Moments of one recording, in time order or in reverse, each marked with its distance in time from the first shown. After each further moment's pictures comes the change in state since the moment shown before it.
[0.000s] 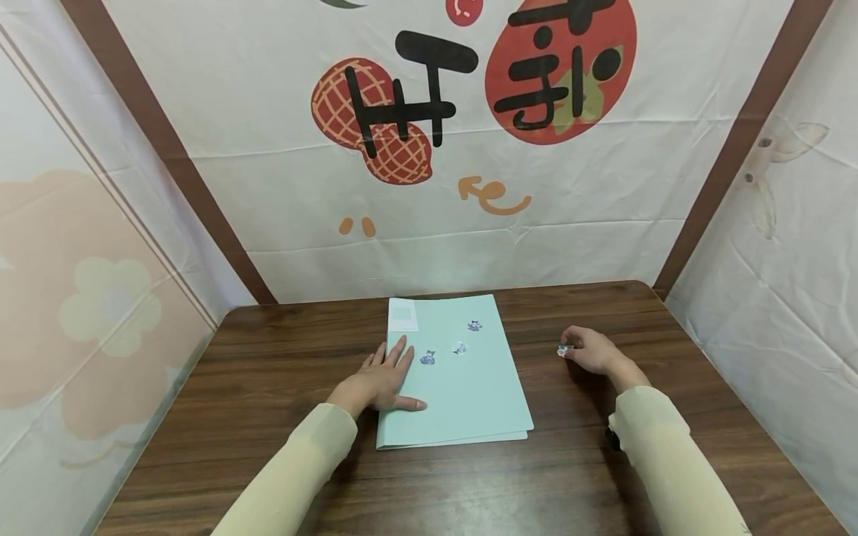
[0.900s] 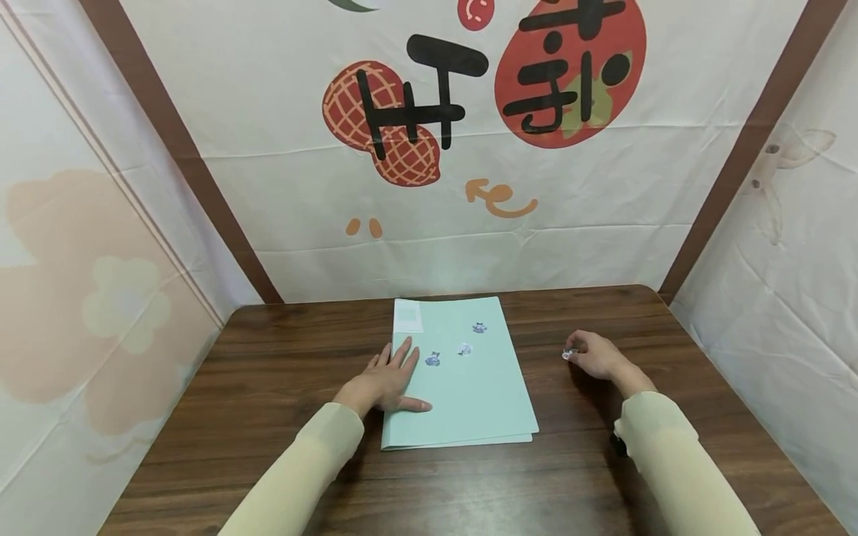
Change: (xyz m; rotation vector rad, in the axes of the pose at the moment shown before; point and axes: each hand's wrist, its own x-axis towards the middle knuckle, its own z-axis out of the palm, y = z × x) left_hand -0.002 -0.001 0.002 -0.012 0.008 -0.008; right_hand -0.004 -0.004 0.004 0.020 0.005 0.005
